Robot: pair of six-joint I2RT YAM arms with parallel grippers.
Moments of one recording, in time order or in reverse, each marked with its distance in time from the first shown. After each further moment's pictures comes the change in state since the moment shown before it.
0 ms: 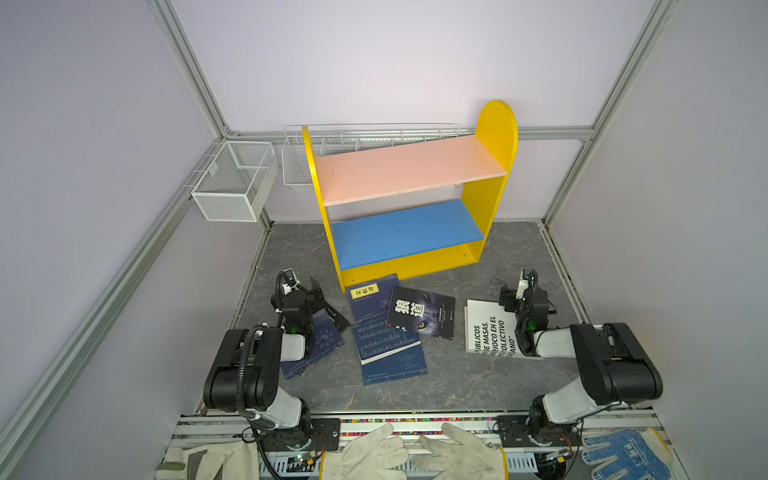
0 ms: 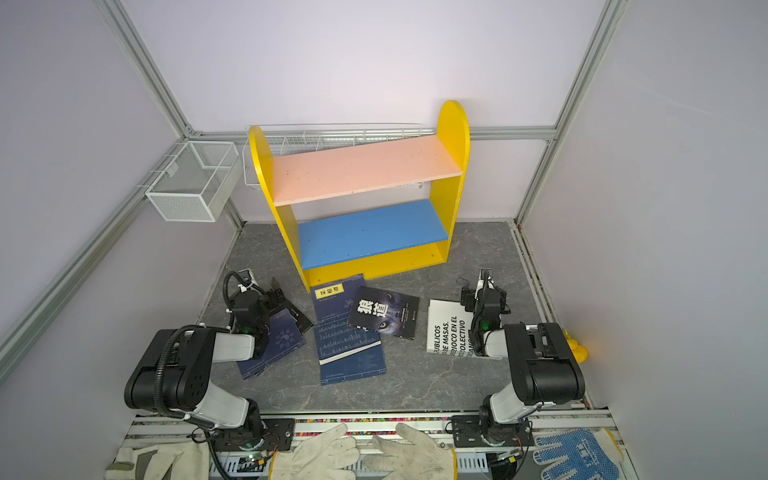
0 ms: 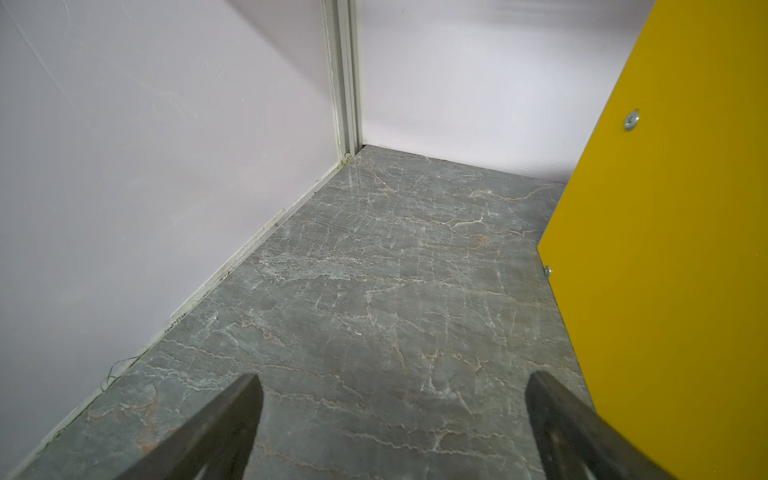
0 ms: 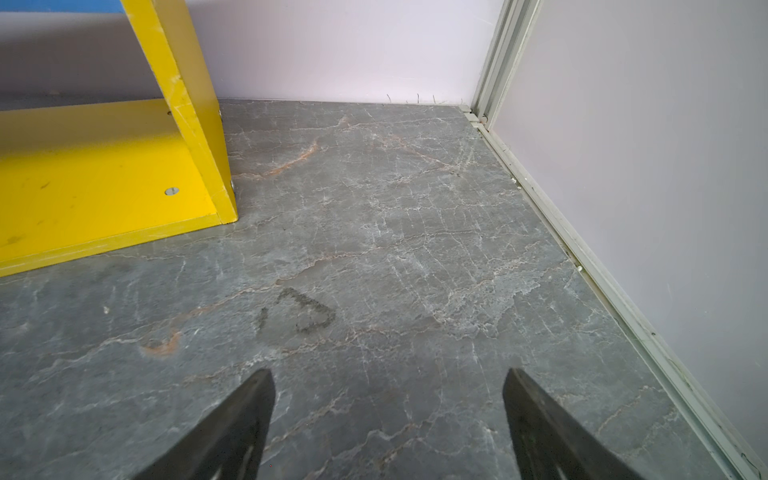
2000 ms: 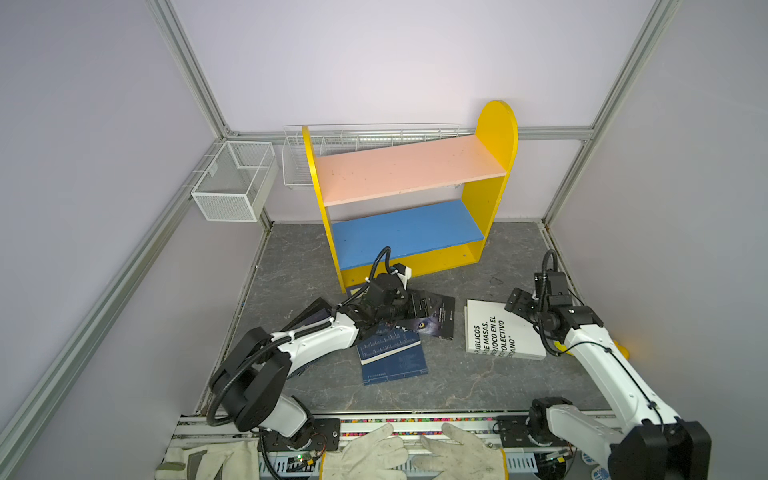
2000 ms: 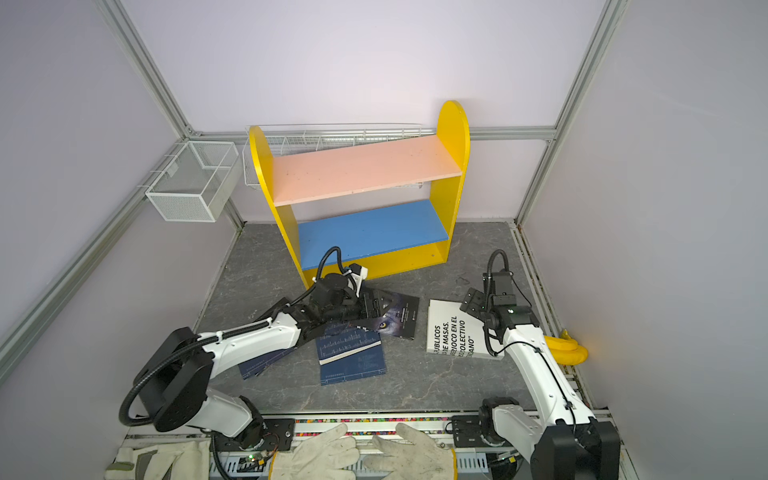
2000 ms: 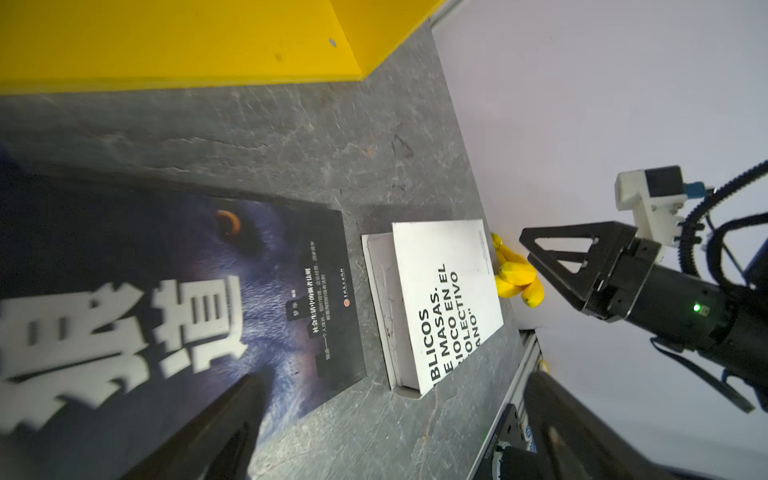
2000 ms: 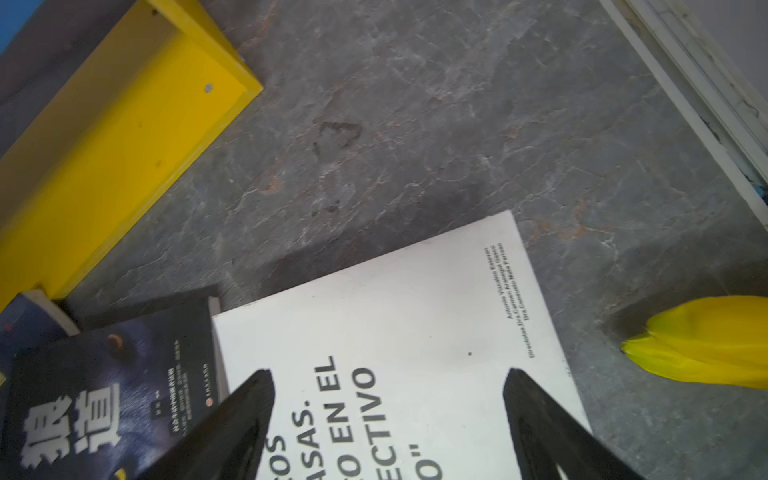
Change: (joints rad) left arm -0.763 0.029 0.528 -0.760 0.679 -0.683; right arm -0.022 -0.491 0.406 -1.489 -0.176 0.530
